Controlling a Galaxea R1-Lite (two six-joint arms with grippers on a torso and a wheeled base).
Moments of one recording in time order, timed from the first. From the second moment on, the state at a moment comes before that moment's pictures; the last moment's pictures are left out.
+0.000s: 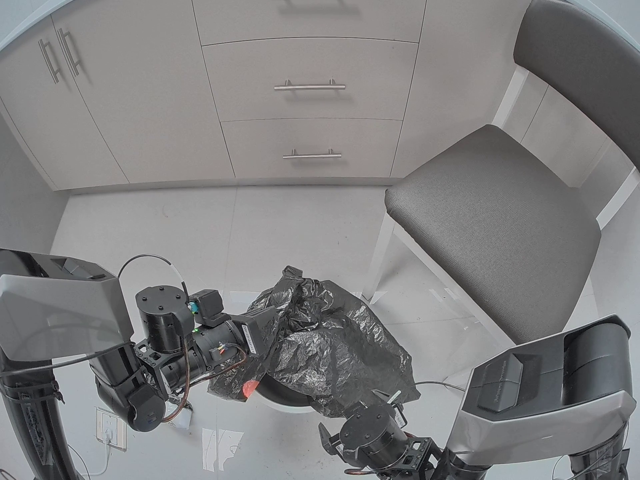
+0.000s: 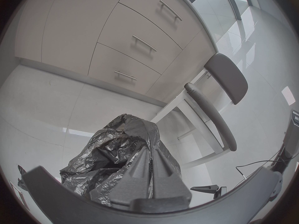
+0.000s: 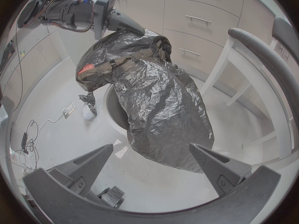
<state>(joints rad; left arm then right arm) -0.45 2.18 -0.45 -1.53 -0.22 -0.39 1.03 2.36 -0.60 -1.13 -0.59 0.08</state>
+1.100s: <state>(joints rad) -0.45 2.18 -0.45 -1.53 -0.21 -0.39 0.99 2.48 -0.82 -1.13 -0.63 -0.08</state>
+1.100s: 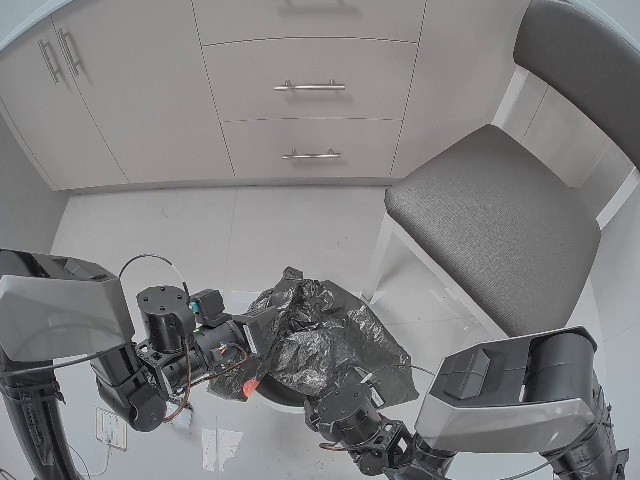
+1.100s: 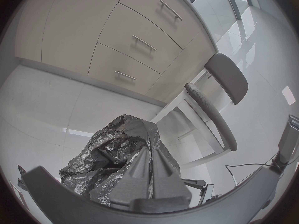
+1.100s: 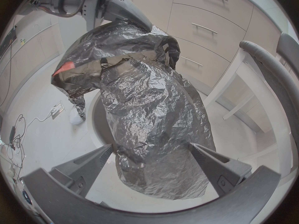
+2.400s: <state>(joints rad) -0.45 2.18 -0.45 -1.53 -0.21 -0.38 0.97 2.57 -1.08 -1.12 -0.62 -0.20</state>
